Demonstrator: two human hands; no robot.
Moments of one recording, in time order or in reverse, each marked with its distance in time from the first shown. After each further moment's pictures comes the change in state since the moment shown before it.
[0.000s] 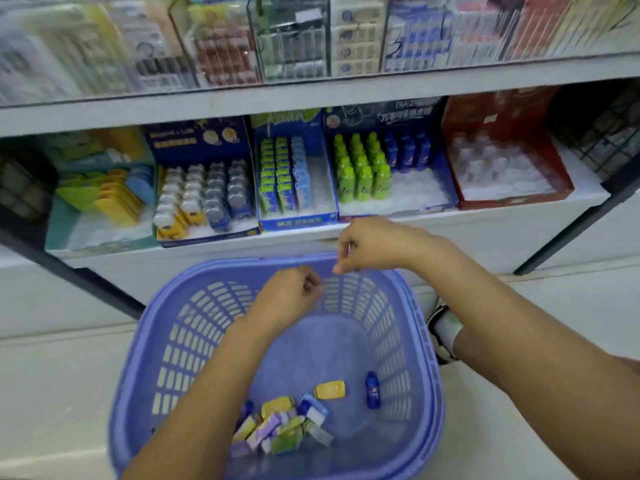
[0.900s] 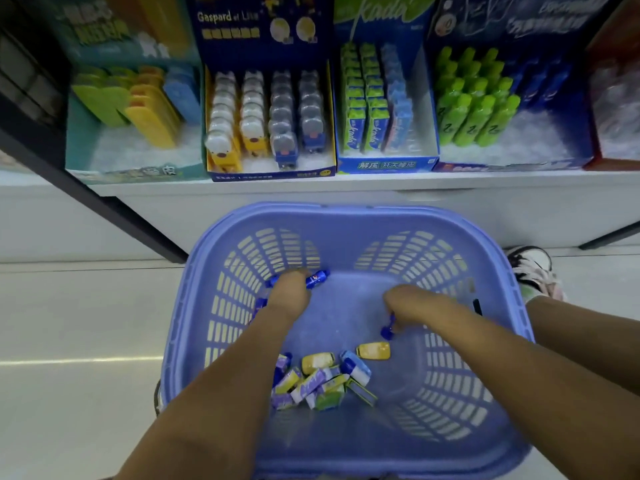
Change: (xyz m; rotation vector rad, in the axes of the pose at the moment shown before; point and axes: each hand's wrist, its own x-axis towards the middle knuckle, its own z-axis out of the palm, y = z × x) left_hand 0.006 -0.180 0.083 0.095 -0.111 -0.273; right_hand 0.059 0.017 0.197 -0.313 -0.603 0.188
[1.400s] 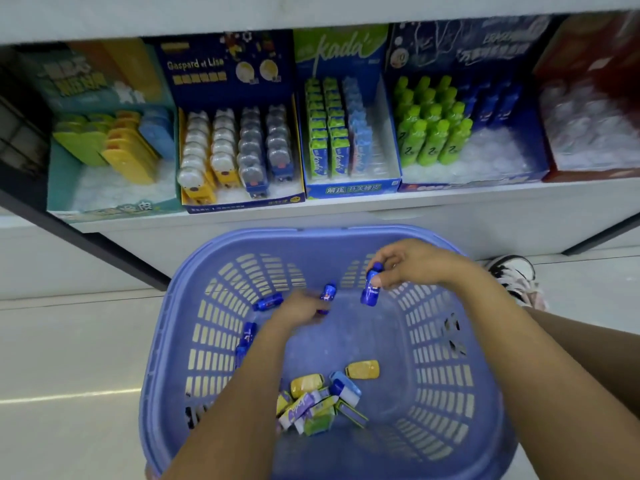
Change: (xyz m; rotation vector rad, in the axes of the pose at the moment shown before) left_hand -0.004 0.054 -0.008 -0.745 -0.298 -0.294; right_hand -0.058 0.048 -0.068 1.000 0.290 -0.236
